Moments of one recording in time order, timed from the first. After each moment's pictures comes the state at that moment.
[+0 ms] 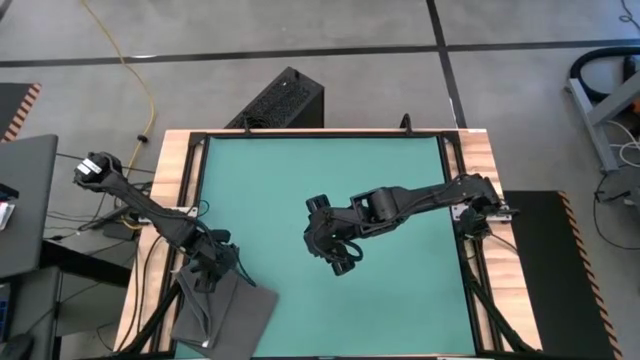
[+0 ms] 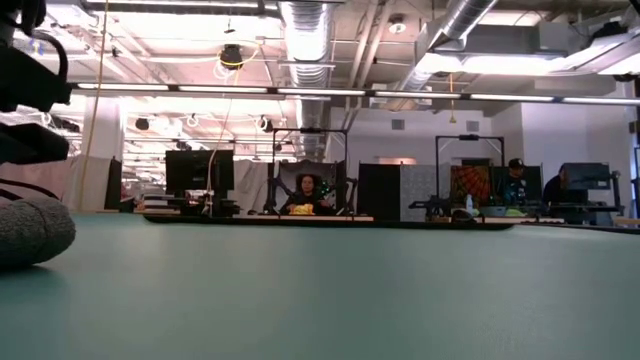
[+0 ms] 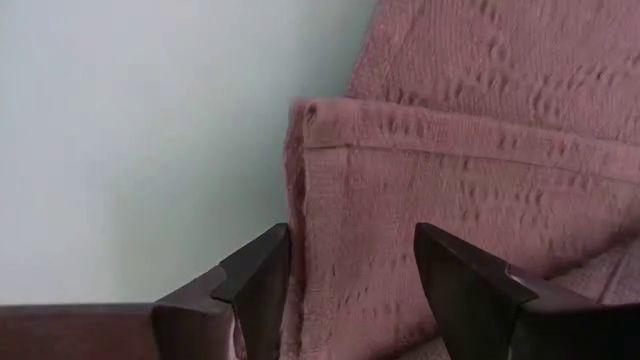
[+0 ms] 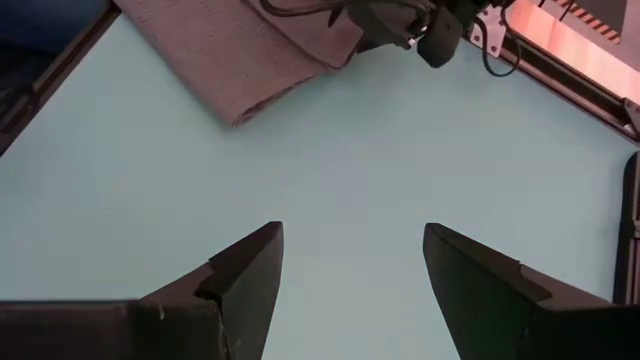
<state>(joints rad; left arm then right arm) -0.56 1.08 0.52 -0.68 0.13 -0.53 0.25 1.89 2.02 -0.97 0.13 -0.29</state>
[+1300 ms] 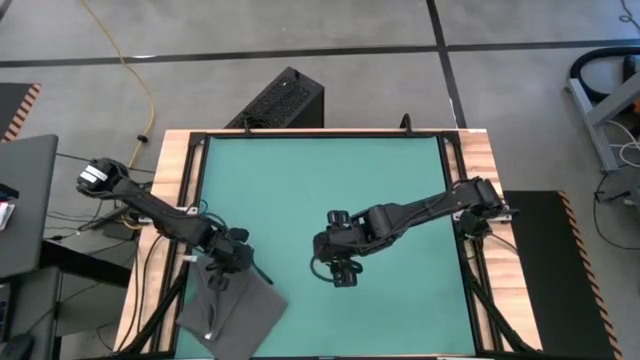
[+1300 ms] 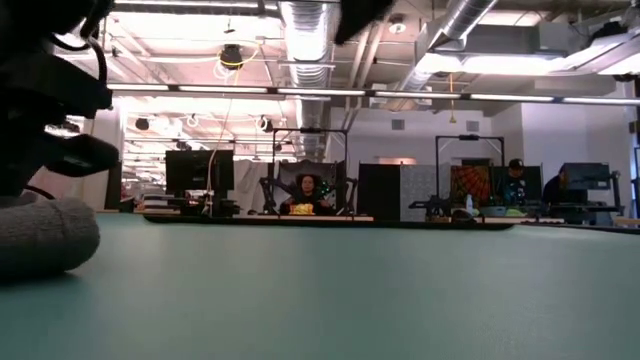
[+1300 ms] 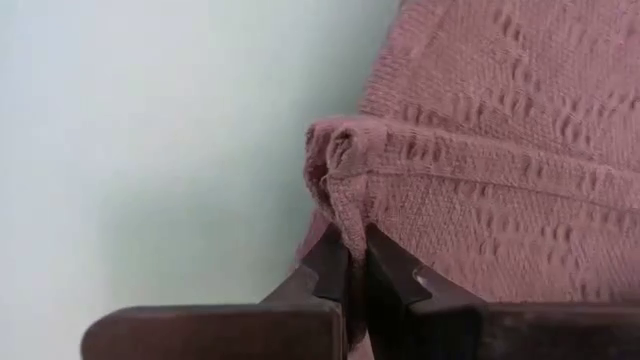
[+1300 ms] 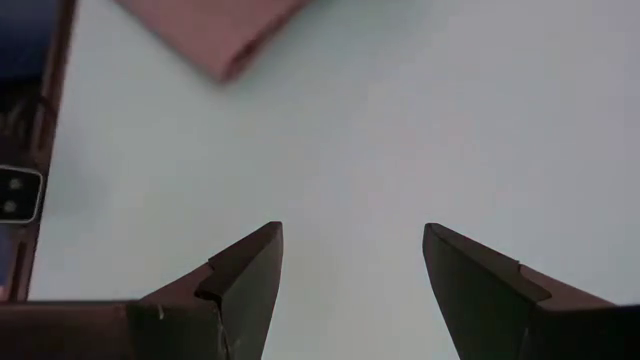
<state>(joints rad) -0.42 1.23 0.54 -0.49 0.11 -0.22 0.31 1.89 1.85 -1.04 0.13 0.20</state>
